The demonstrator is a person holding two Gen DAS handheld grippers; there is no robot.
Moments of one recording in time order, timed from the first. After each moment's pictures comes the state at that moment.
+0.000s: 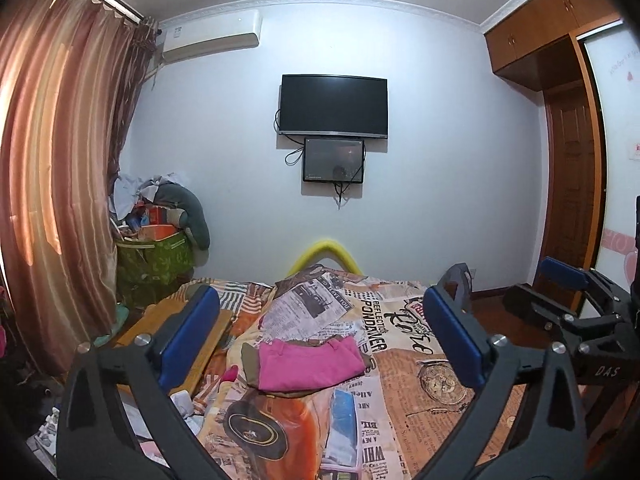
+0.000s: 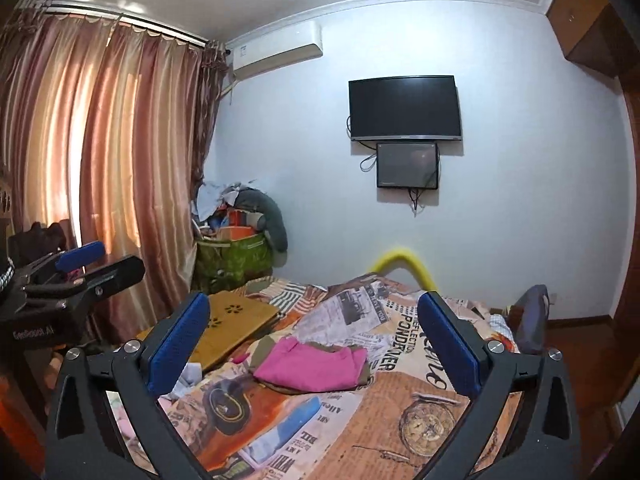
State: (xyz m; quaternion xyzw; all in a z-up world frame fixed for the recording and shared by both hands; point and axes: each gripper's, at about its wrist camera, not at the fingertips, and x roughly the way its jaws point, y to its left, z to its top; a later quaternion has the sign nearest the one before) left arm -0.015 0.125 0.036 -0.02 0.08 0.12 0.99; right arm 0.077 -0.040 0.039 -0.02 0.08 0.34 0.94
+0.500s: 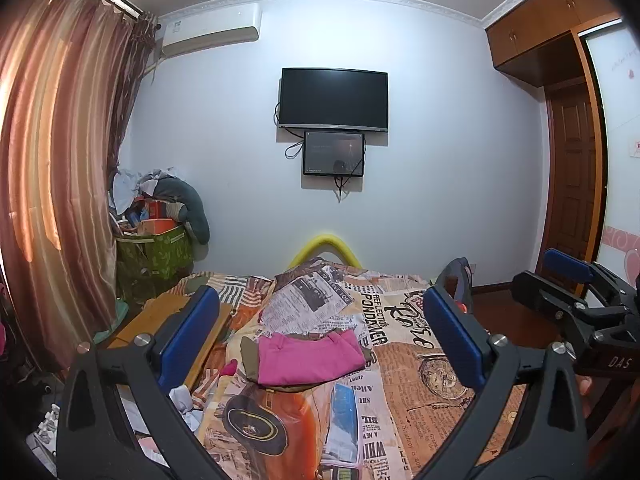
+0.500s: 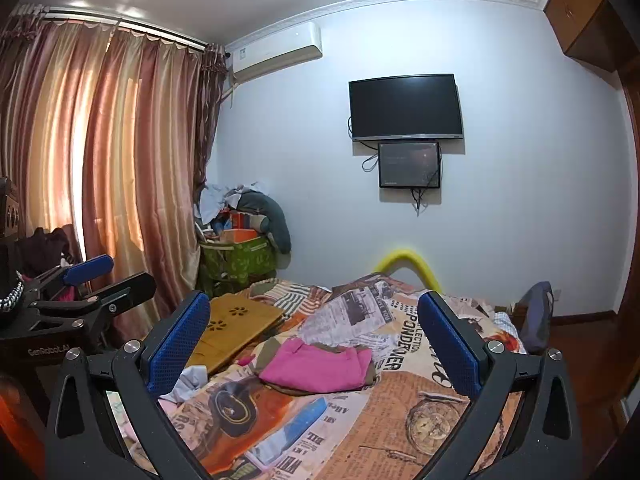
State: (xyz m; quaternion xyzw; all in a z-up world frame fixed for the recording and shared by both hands) left arm -0.010 0.127 0.032 -0.02 0.09 0.12 0.99; right arm 0.068 -0.046 0.033 -0.01 0.07 0.34 0.94
